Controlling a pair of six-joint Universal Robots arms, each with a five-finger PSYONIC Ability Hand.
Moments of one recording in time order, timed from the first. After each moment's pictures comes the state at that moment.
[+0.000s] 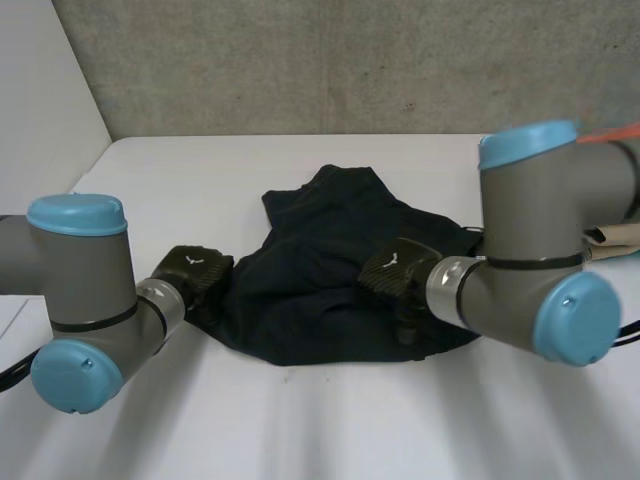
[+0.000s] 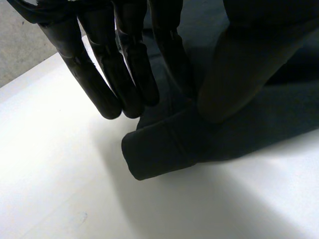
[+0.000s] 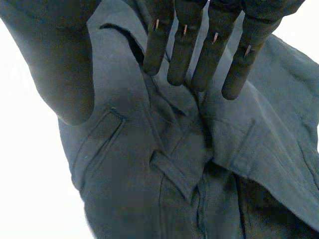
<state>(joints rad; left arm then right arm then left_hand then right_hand) 4.33 -2.10 -1.53 3.13 -1.53 3.47 2.11 -0.91 1.09 0.48 1.31 2.45 1.03 1.05 1.05 1.05 0.87 0.62 0.63 0.63 0.63 0.46</state>
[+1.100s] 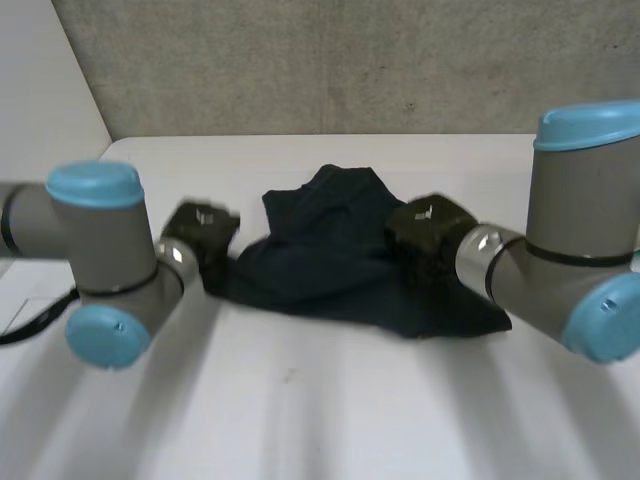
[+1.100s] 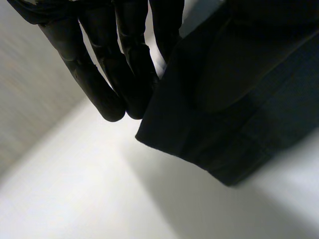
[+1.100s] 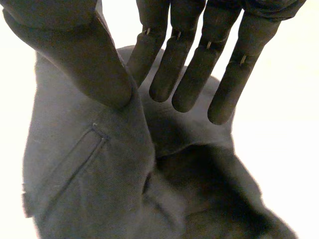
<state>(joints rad) 4.29 -2.17 -1.27 3.18 -1.58 3.58 2.04 -1.03 1.16 0.26 1.35 2.67 1.16 1.19 1.18 1.19 1.00 1.15 1.18 1.19 1.20 0.99</state>
